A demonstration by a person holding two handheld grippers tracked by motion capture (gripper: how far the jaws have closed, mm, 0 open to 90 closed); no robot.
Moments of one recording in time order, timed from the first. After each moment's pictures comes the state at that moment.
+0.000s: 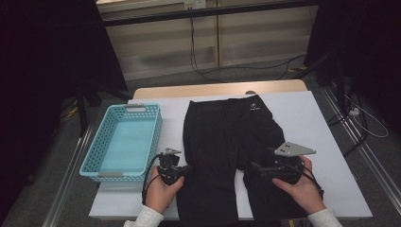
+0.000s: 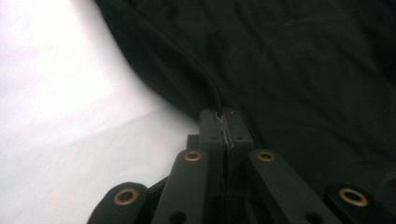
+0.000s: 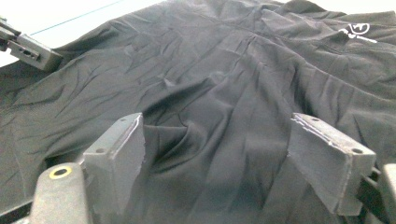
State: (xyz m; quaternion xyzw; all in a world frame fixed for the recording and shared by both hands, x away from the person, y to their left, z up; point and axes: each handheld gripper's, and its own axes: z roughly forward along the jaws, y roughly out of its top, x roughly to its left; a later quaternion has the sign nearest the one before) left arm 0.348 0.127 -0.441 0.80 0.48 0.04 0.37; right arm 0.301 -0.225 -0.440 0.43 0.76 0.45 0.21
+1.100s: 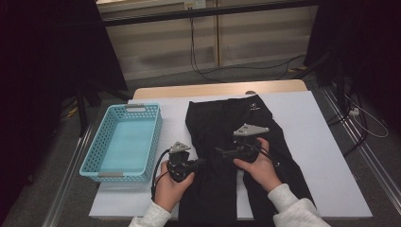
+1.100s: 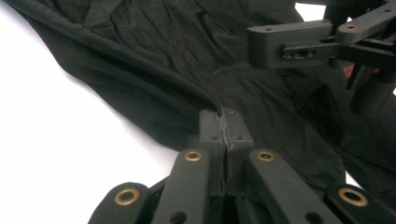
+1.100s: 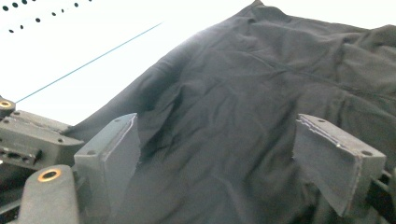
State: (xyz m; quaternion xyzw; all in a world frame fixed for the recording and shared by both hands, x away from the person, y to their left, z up) left arm 0.345 0.103 -0.429 0.79 0.42 0.03 0.44; right arm 0.371 -0.133 -0.435 0.42 0.76 0.47 0.16
